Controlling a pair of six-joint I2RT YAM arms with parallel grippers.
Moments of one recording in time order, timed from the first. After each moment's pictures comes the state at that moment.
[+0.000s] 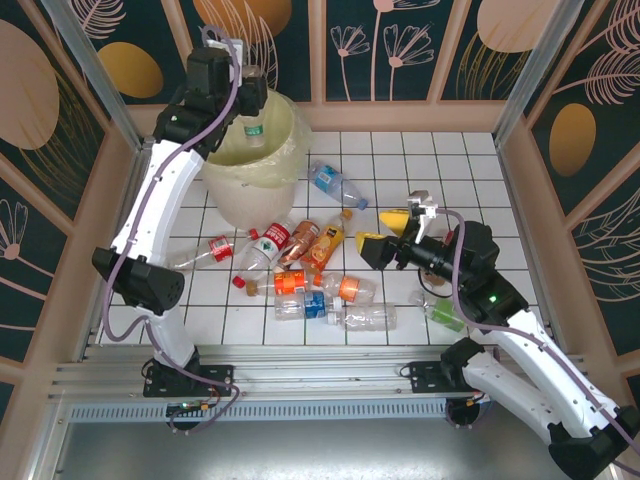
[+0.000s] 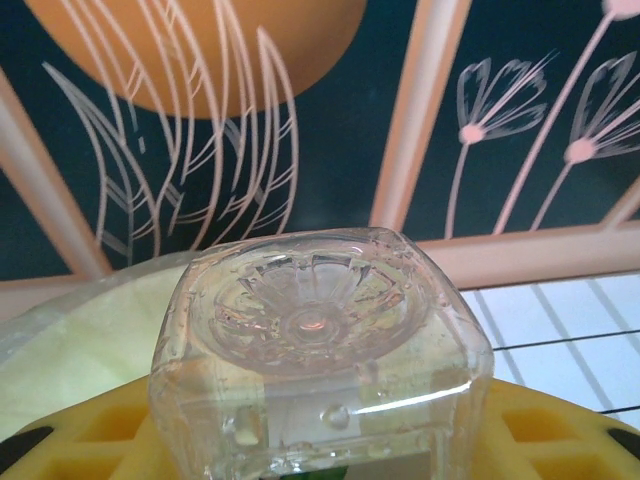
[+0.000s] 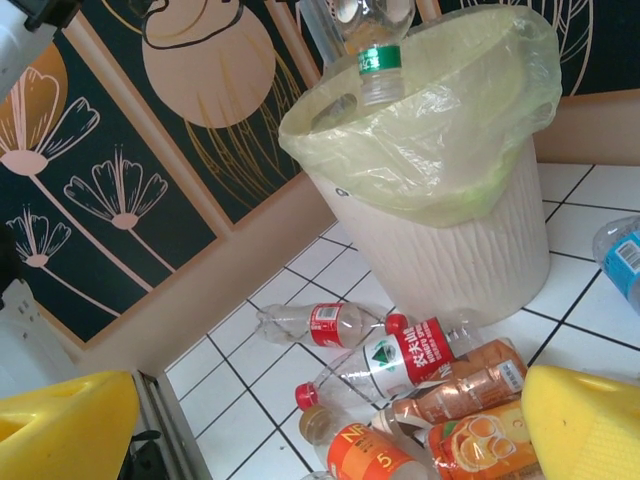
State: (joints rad) left arm -0.34 1.85 2.19 -0.72 -0.14 -0.15; right arm 0.58 0.69 0.74 -0.13 -0.41 0.41
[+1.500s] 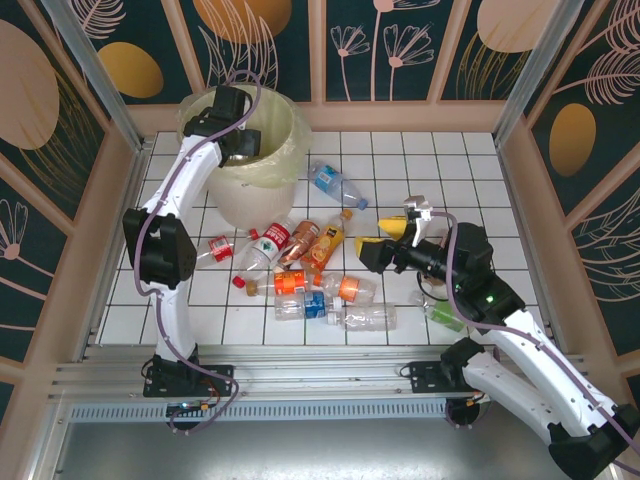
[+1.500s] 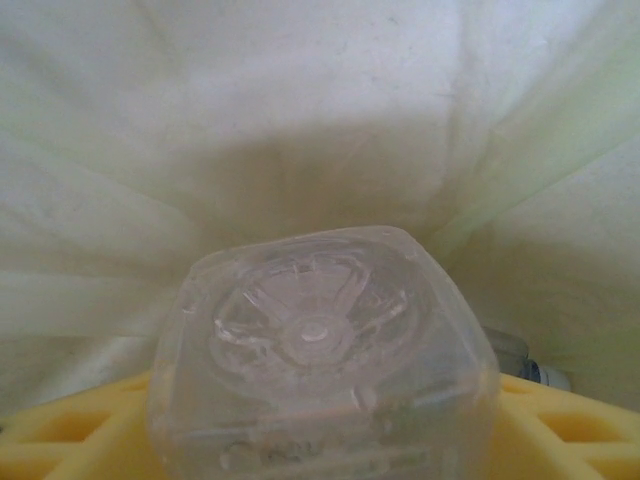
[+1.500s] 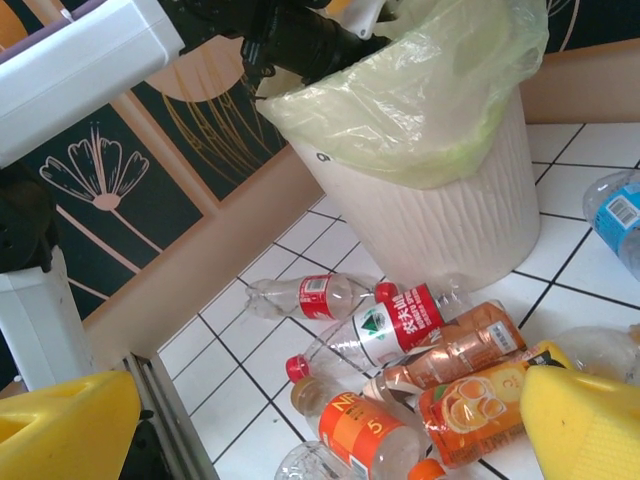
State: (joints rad) left arm -0.25 2.07 2.05 -0.83 -0.20 -0.09; right arm 0.58 0.69 0.71 -0.17 -0.40 0.42
